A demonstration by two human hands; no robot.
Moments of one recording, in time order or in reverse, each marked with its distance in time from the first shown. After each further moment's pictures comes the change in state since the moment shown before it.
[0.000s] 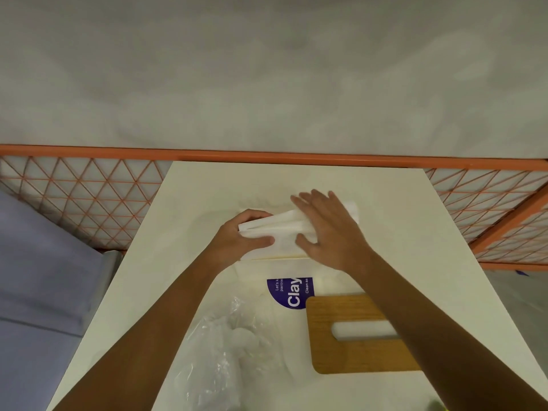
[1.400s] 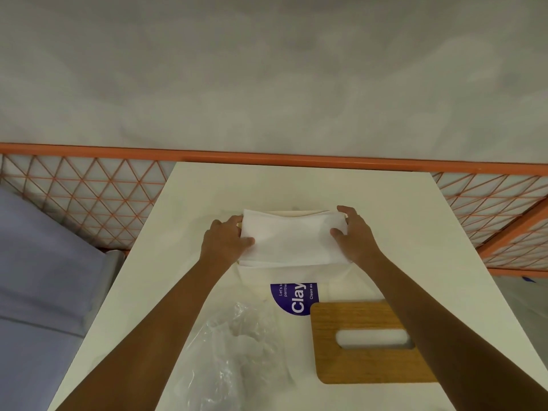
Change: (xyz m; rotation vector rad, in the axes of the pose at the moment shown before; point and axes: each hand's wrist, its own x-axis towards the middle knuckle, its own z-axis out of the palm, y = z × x) left_hand 0.025 -0.018 -0.010 0.669 0.236 -0.182; right_hand 0.010 0.036 0.024 0.565 -0.015 0.706
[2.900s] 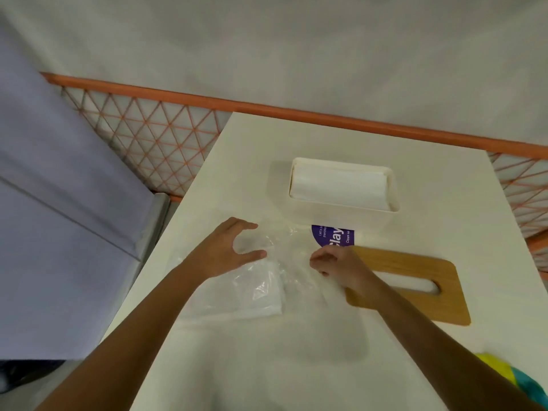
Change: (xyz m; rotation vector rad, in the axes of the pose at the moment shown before) left_hand -0.142 -0.114 -0.023 -0.054 -0.136 0.165; right_hand -0.143 0.002 0.077 0.180 -0.511 0.051
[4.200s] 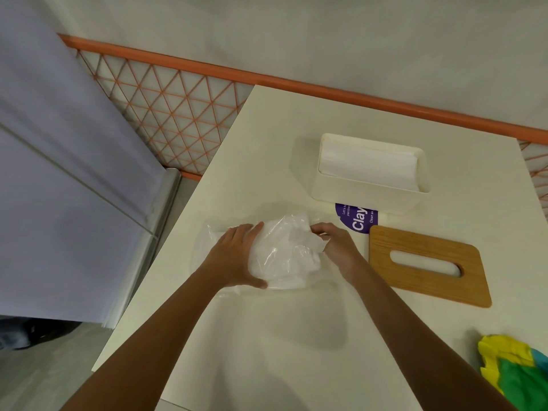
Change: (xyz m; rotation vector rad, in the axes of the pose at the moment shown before) left_hand -0.043 -0.059 0.038 0.349 -0.059 0.051; right_hand 0.000 -0.016 0.064 0.112 0.099 0.016
